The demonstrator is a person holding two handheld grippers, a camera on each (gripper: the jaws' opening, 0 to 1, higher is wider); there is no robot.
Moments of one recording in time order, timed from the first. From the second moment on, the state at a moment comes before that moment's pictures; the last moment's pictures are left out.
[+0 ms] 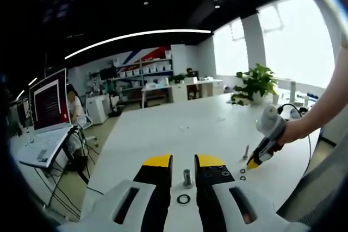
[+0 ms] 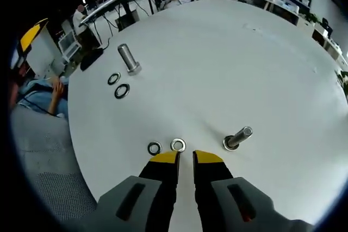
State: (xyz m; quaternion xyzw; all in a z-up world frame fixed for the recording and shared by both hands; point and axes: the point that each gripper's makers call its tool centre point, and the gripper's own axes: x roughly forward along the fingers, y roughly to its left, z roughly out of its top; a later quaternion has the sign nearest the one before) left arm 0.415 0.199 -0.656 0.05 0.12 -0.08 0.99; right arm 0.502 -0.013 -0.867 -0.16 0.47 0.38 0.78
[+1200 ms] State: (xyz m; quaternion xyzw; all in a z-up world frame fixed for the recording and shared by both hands) left arm 0.415 0.196 -0.661 0.06 0.13 -0.09 0.99; right arm 0.507 -0.002 -0.875 -0.26 0.42 0.43 0.75
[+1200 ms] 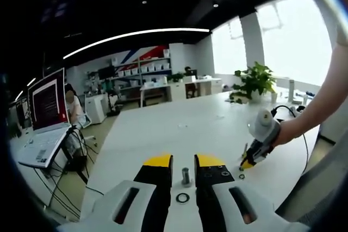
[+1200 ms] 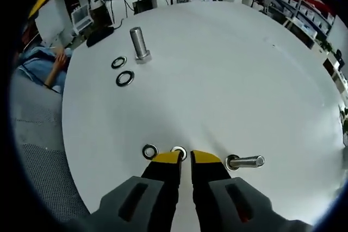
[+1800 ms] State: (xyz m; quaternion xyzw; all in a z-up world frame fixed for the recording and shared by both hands) left arm 0.415 0.198 -0.660 0.06 0.13 -0.08 0.99; right arm 0.504 -0.002 -0.874 -0.26 0.41 0.44 0.75
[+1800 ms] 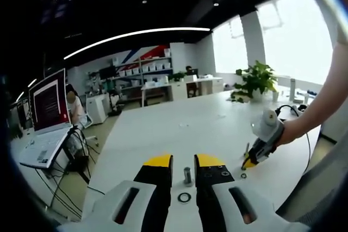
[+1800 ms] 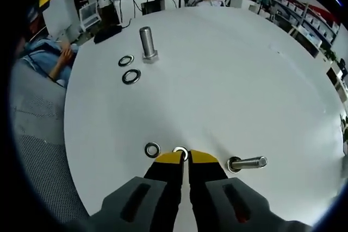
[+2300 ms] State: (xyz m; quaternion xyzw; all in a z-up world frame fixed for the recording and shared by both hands) left arm 0.415 0.194 -0.662 0.06 0.13 -0.09 0.99; right arm 0.508 -0.005 -0.867 -0.26 0.41 0.43 0.76
